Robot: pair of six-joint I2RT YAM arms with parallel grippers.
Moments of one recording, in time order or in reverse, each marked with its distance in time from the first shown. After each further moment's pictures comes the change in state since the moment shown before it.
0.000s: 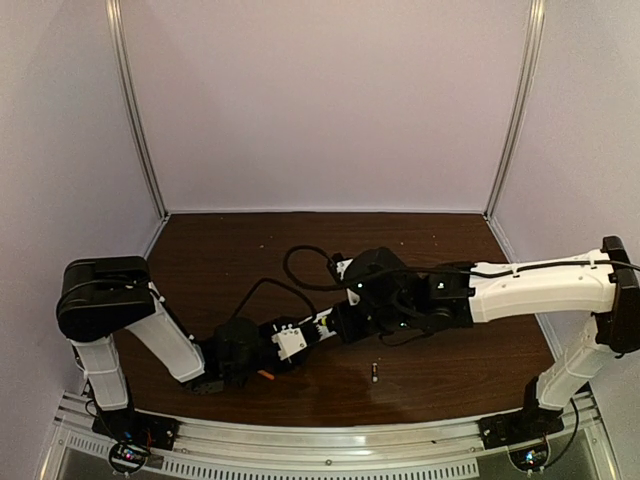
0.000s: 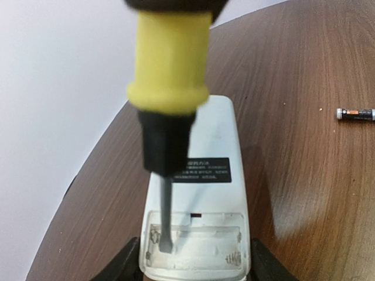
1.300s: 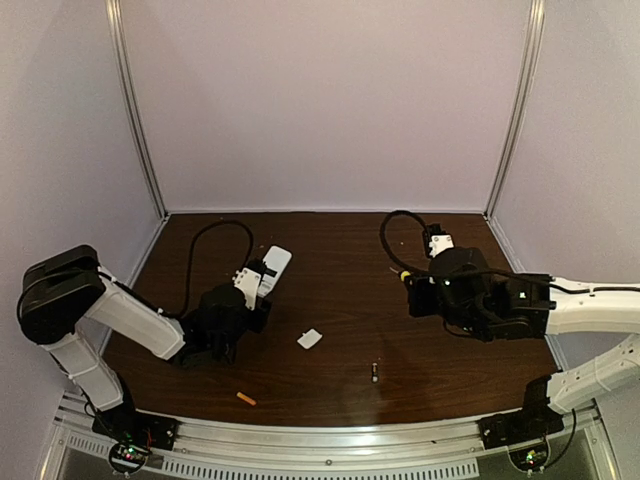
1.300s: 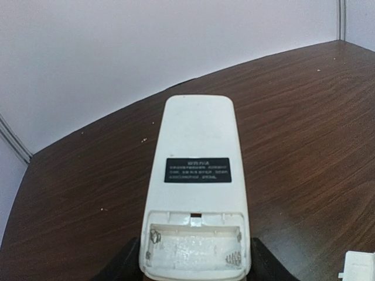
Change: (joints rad) left arm 0.163 -0.223 0.043 -0.326 -0.406 -0.520; right arm -0.081 -0.454 -0.332 0.049 0.464 0.013
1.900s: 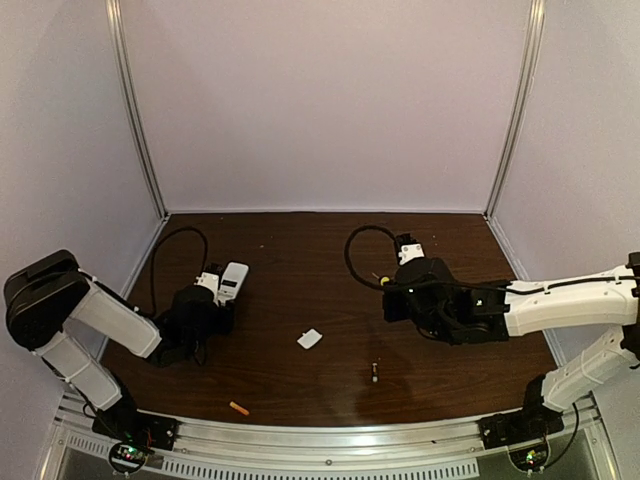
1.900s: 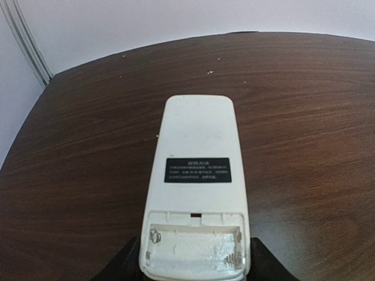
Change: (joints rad) left arm 0.225 -0.102 -0.171 -0.102 0.096 -0.214; right arm -0.016 0.210 -0.008 0.210 0.005 -0.064
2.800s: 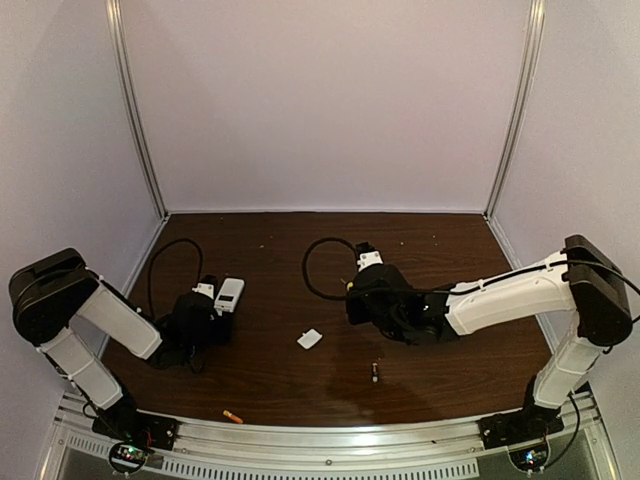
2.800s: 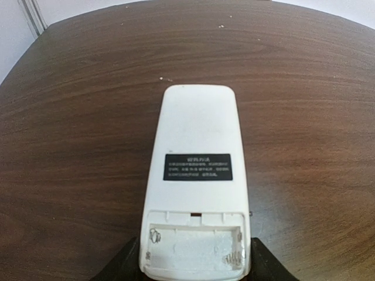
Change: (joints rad) left arm 0.038 0.042 -0.029 -0.066 0.080 -0.162; right arm -0.010 0.325 0.116 0.225 -0.055 -0.059
